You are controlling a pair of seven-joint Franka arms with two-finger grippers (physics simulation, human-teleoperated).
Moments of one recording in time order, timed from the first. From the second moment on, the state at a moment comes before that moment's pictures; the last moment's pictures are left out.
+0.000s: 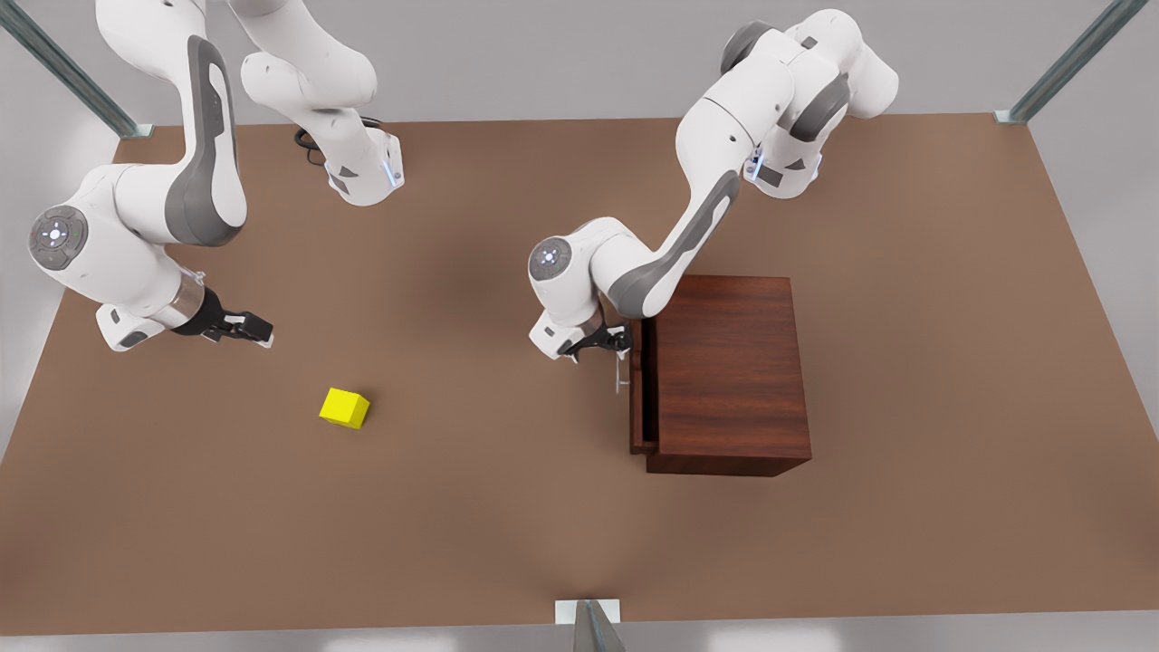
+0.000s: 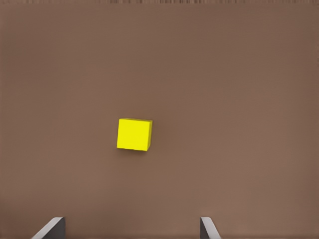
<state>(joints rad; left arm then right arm) -0.71 0.77 -0.15 -1.26 0.38 1.89 -0.93 0.00 0.03 -0.05 -1.87 0.07 1.87 0.09</state>
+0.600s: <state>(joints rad) -0.72 0.79 -0.15 -1.23 0.38 1.96 -0.92 0.01 0.03 -0.05 -1.87 0.07 1.87 0.09</state>
